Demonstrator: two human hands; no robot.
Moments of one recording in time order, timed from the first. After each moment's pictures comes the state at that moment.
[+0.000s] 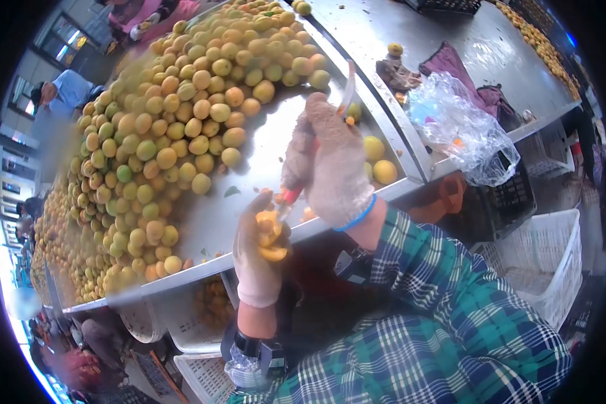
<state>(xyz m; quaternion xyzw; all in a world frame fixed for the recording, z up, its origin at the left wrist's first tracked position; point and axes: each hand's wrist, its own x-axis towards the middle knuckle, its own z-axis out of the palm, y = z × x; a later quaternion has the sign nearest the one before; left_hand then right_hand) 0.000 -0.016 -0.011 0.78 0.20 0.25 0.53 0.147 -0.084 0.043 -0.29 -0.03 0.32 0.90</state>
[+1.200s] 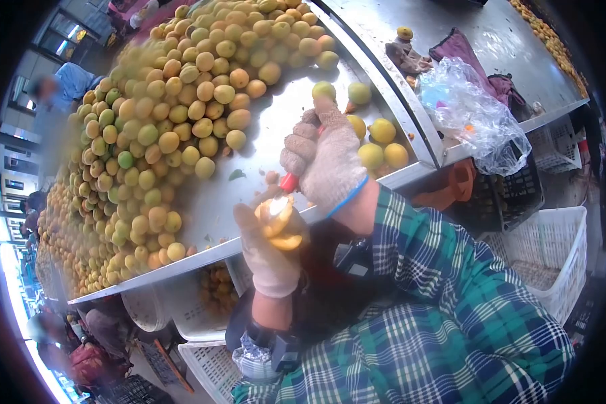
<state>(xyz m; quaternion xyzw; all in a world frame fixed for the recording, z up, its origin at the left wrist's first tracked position) 0.006 -0.034 -0.007 0.45 0.28 0.26 0.80 0.146 -0.067 0.016 -0.12 0.15 0.42 0.89</state>
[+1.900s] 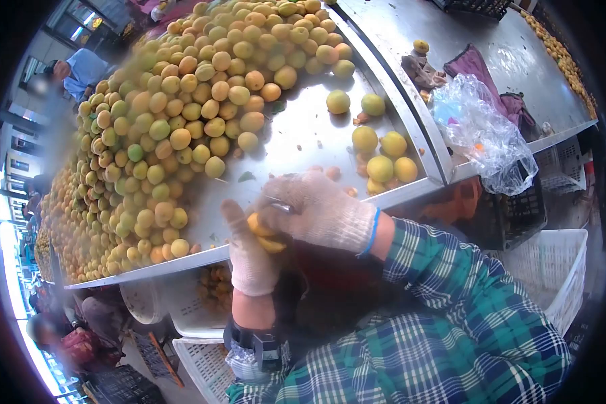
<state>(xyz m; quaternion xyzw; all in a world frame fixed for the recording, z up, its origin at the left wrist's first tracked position) -0.008 0.001 -0.005 0.44 0.34 0.18 0.81 0.123 -0.087 0.014 -0.65 -0.53 0.23 0.49</state>
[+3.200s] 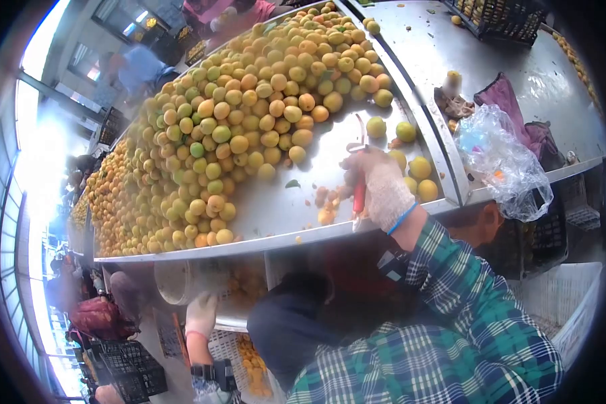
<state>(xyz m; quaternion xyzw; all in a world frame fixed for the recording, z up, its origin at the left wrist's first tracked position) -0.273 0.083 0.009 0.84 0.53 -0.05 0.12 0.156 -0.082 0.018 -0.53 0.05 0.40 0.75</state>
